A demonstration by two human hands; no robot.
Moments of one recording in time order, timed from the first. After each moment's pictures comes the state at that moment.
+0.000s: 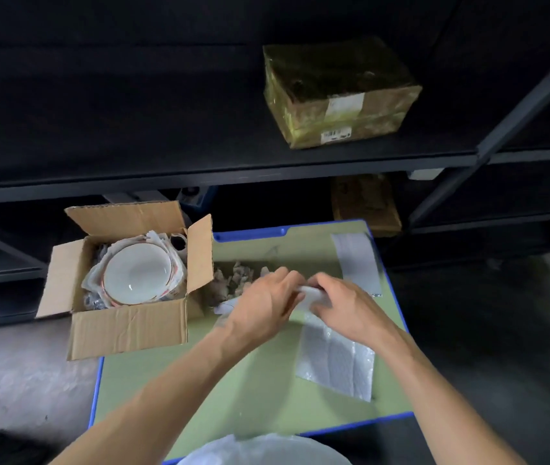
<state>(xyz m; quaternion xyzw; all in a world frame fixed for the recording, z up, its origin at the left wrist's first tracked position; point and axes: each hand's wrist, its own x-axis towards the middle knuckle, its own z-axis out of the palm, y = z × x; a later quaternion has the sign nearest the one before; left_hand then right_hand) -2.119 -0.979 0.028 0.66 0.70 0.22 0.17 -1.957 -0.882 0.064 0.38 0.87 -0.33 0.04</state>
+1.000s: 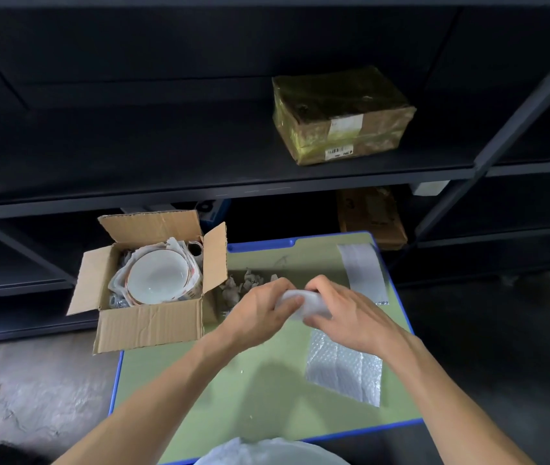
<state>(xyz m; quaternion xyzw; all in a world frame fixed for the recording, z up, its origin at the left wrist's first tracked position) -2.125 -1.012 0.069 0.54 0.71 0.30 0.34 -1.953 -0.906 0.093 0.29 0.91 -0.30 0.05</state>
